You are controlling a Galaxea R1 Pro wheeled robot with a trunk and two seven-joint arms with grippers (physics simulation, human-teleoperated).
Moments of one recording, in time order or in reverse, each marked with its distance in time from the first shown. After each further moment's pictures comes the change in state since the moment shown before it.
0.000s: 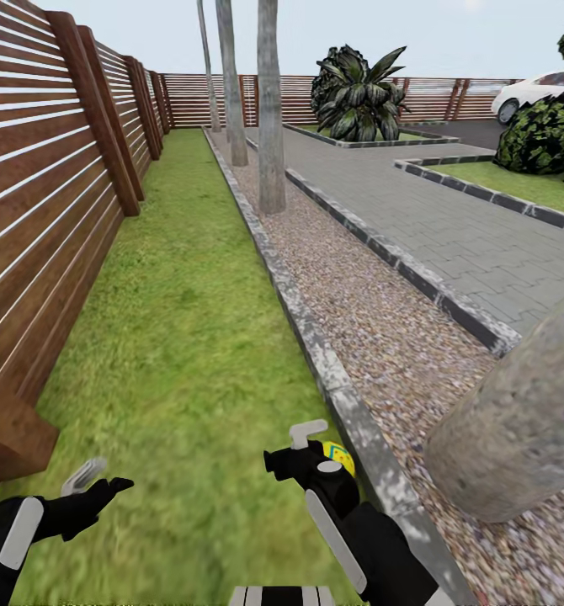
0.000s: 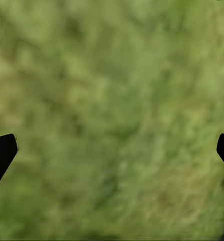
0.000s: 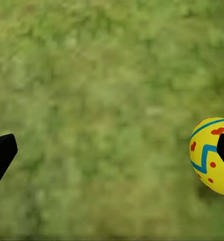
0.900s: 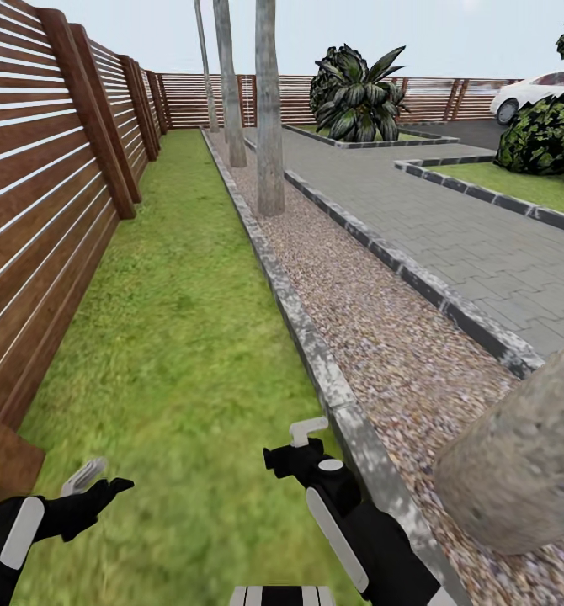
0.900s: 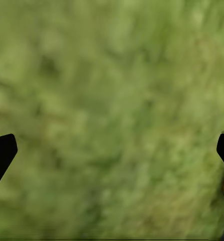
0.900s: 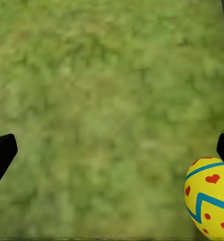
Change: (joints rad) left arm 0.000 -0.002 -0.003 -0.001 -0.001 0.000 0.009; right arm 0.000 -0.003 -0.002 -0.020 -0.006 0.003 0.003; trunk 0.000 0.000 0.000
